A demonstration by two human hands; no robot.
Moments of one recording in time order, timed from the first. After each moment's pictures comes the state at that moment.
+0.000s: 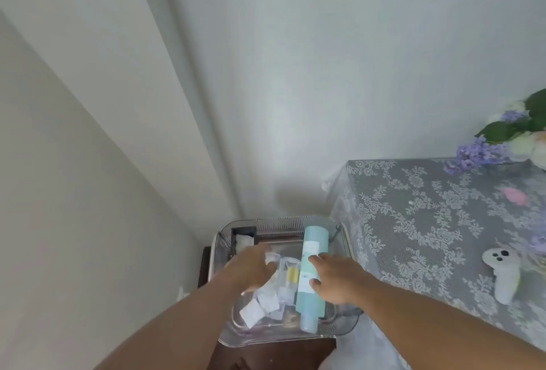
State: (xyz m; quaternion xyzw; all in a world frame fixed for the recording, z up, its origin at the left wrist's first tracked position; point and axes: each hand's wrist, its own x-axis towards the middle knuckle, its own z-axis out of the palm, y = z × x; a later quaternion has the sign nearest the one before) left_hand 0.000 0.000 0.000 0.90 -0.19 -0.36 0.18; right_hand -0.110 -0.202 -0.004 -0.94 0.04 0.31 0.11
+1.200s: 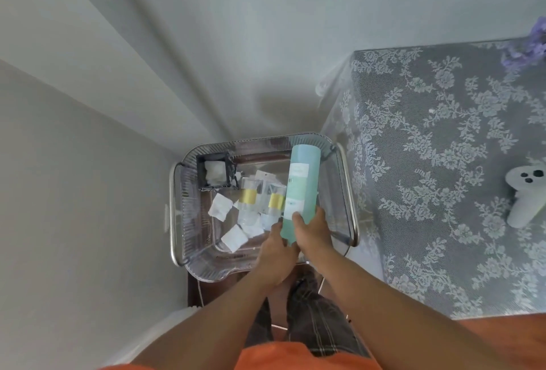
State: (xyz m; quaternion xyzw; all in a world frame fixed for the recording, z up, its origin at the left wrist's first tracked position) left_hand -0.115 -0.049 -0.133 0.83 0.00 -0.46 0.32; right_hand -0.126 -0.158 -0.120 -0.65 0.53 0.17 0.52
